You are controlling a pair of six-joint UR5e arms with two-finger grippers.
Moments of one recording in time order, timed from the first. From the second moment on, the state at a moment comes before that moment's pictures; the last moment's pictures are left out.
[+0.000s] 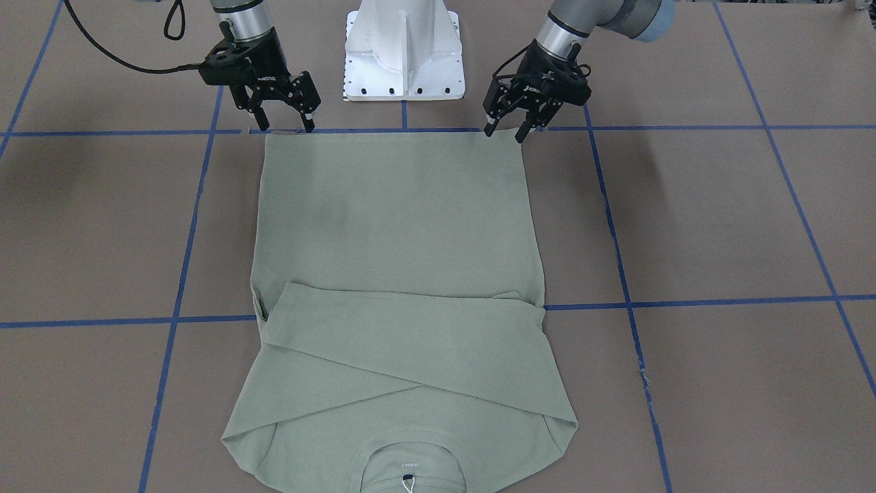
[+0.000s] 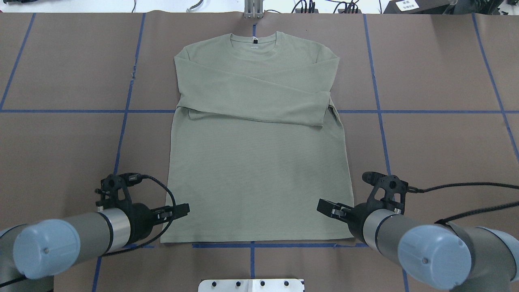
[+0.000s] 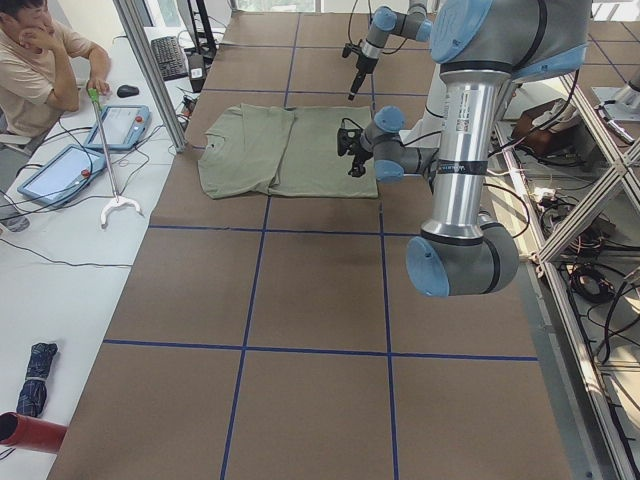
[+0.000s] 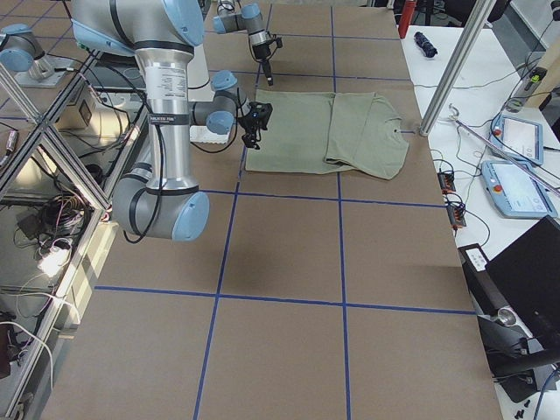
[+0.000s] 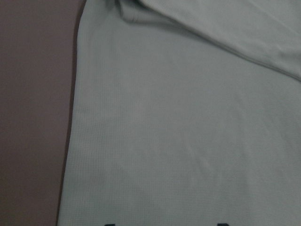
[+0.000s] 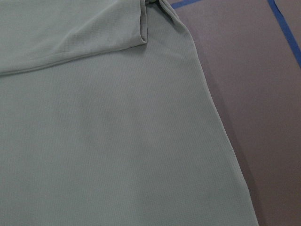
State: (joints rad) left arm -0.16 -1.62 -2.05 -2.24 -1.40 -1.63; right arm 0.14 -1.55 2.21 -1.28 1.31 1.75
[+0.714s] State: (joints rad) left arm -0.07 -1.58 -2.01 -2.26 -1.33 -1.71; right arm 0.09 -1.59 2.21 -1.22 1.23 1.77
